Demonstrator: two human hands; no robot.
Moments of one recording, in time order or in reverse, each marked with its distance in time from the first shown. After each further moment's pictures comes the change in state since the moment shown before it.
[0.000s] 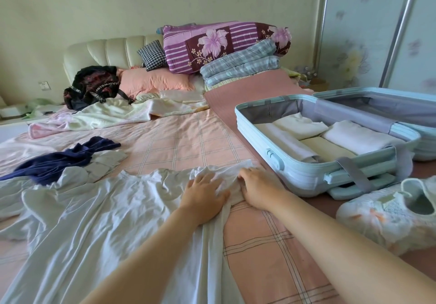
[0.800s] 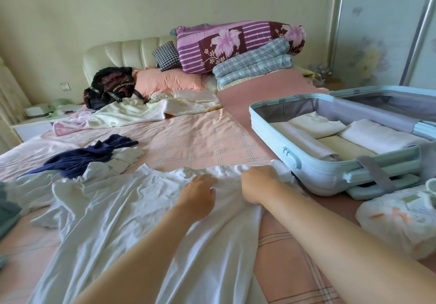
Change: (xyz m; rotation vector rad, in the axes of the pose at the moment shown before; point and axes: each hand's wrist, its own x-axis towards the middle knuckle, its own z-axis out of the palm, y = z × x) left_hand -0.017 -0.051 -0.005 -0.138 0.068 -0.069; right_hand 0.021 -0.055 -0.020 -0.300 -0.318 0.020
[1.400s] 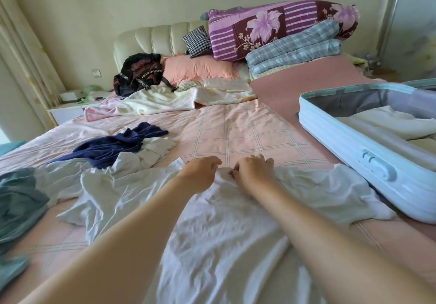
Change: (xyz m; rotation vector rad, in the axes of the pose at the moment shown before) left_hand 0.060 -0.108 -0.050 0.056 -0.038 -0.156; right_hand 0.126 -0.108 0.012 0.416 0.250 0.074
